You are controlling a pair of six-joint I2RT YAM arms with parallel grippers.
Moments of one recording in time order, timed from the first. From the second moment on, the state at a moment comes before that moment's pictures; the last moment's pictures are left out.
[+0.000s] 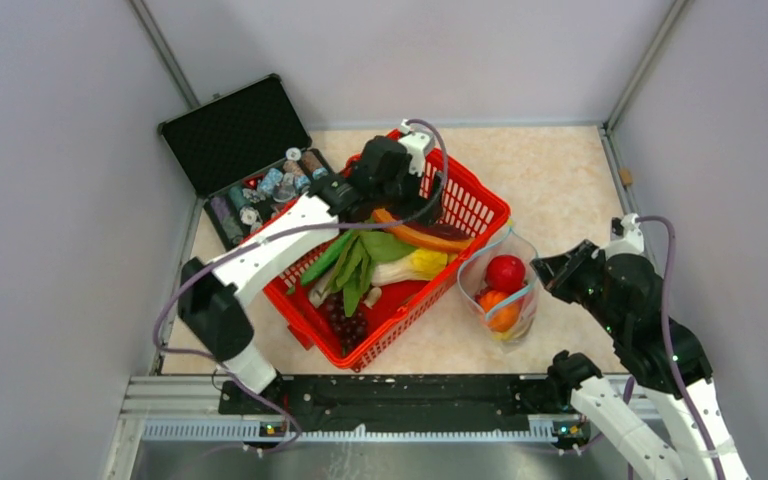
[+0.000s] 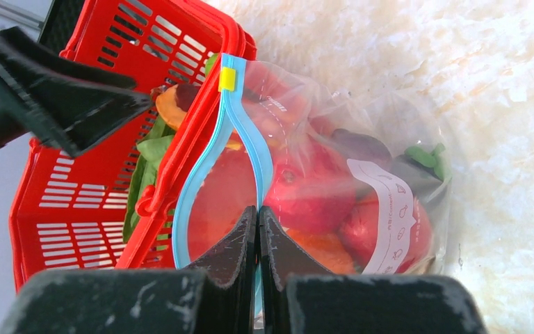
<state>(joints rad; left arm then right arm) -0.74 1.59 1.52 -0.50 0.07 -0.24 0.42 0.45 0.90 -0.85 0.12 0.79</state>
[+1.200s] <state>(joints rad) -0.68 2.45 2.32 -0.08 0.23 -0.10 0.42 0.44 0.90 -0.88 0.17 0.79</state>
